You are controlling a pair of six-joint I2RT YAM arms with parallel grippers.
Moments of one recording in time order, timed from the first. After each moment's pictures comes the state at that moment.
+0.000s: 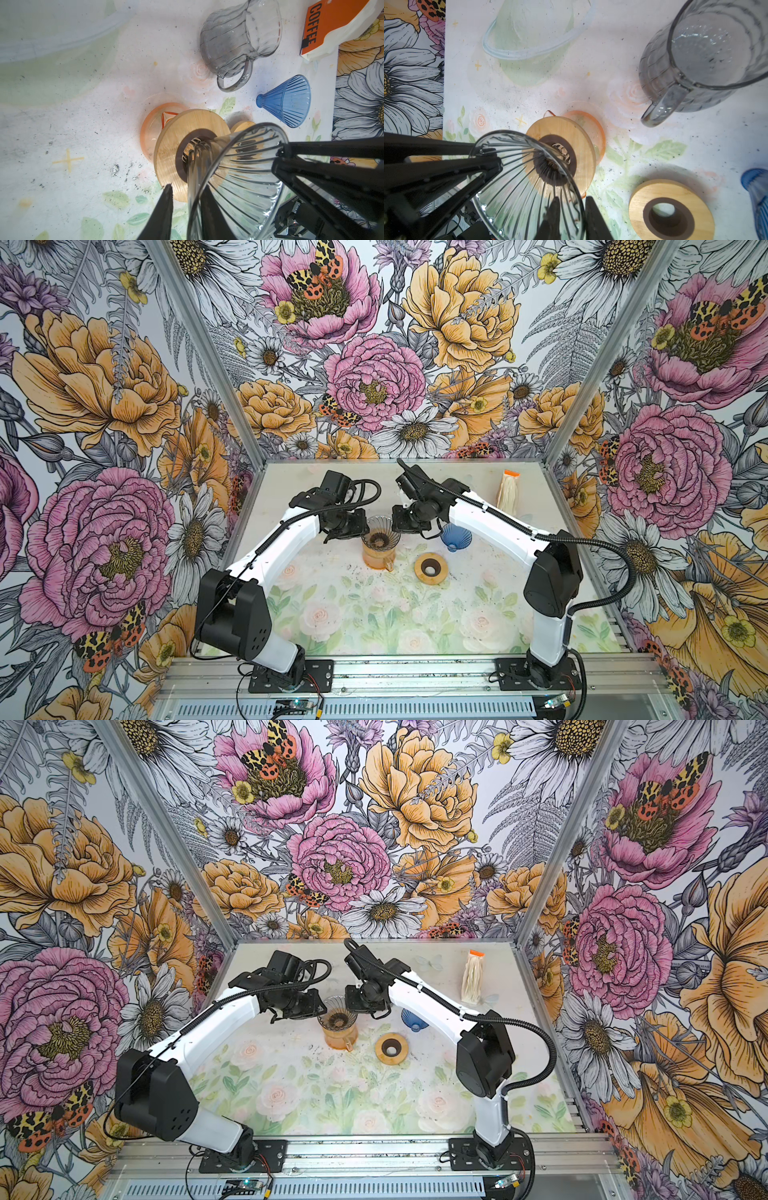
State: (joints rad) left arm -0.35 1.51 1.27 -0.84 0.29 -0.39; right arm 0.73 1.91 1.78 -0.94 -0.19 0.60
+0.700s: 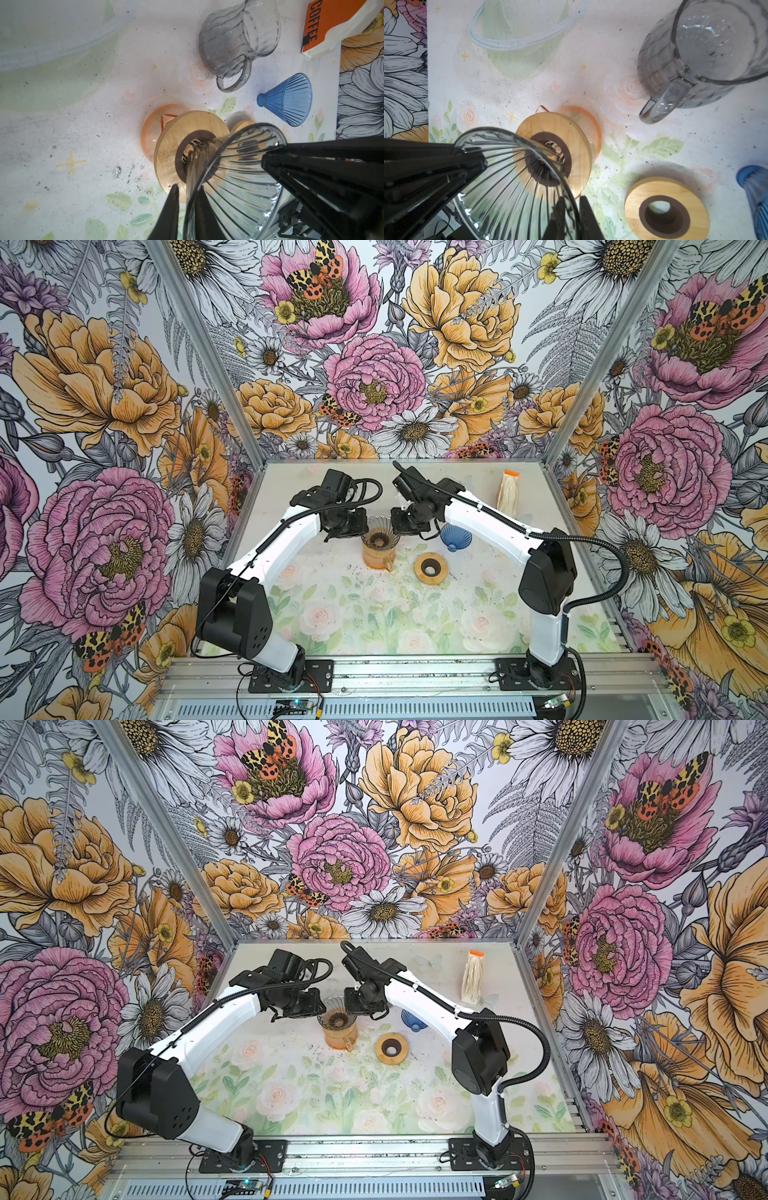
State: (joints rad) left arm -0.35 1.53 1.29 -0.86 0.29 -0.37; right arm 0.74 1.95 1.80 -0.98 -0.18 0.57
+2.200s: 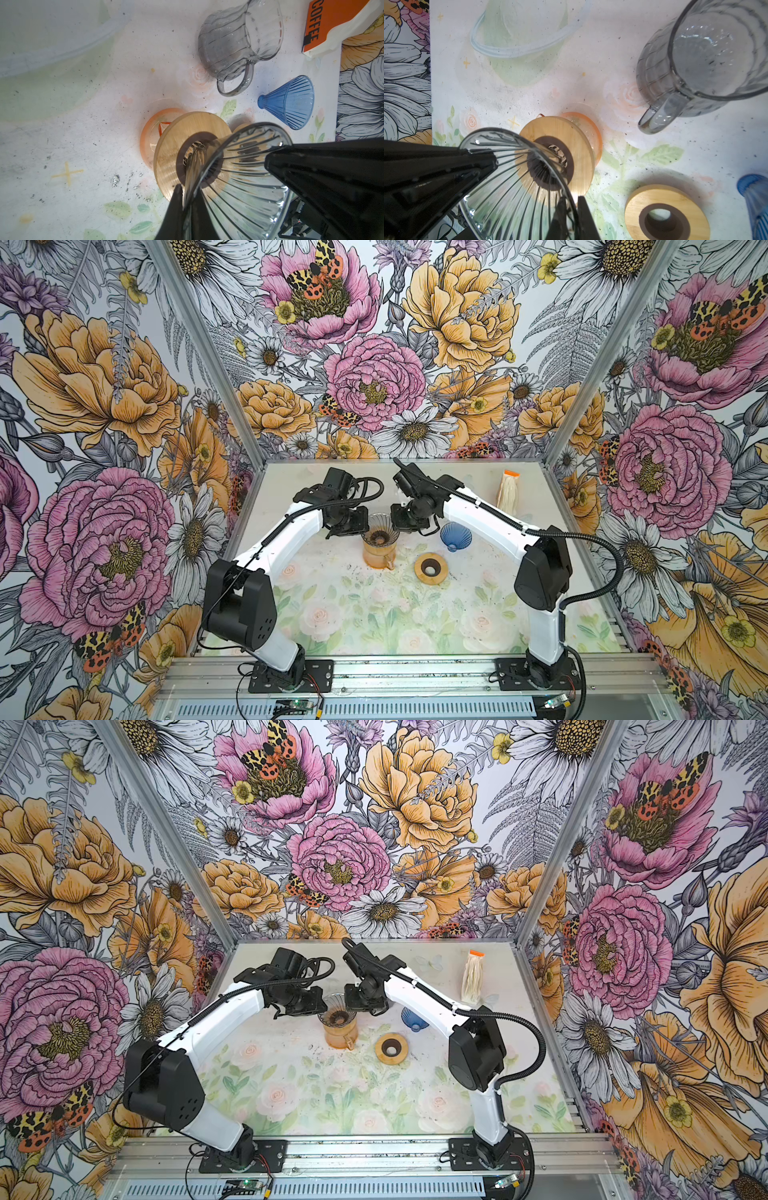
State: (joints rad) left arm -0.35 1.58 1.30 -0.84 0.31 -0.35; right arm 0.73 1.99 1.85 -0.99 -0.19 0.57
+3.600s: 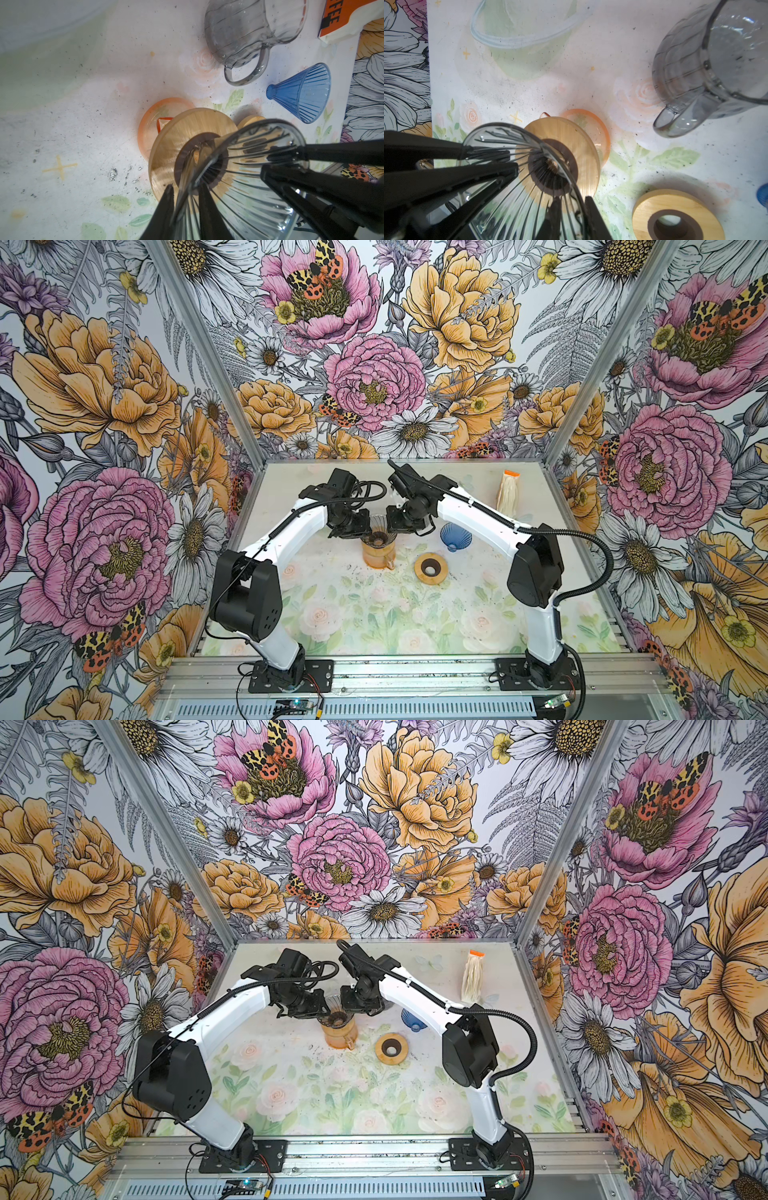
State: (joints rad) left arm -0.35 1.63 1.34 -0.90 0.32 -0.34; right arm 0.73 2.03 1.90 -1.01 -0.22 0.56
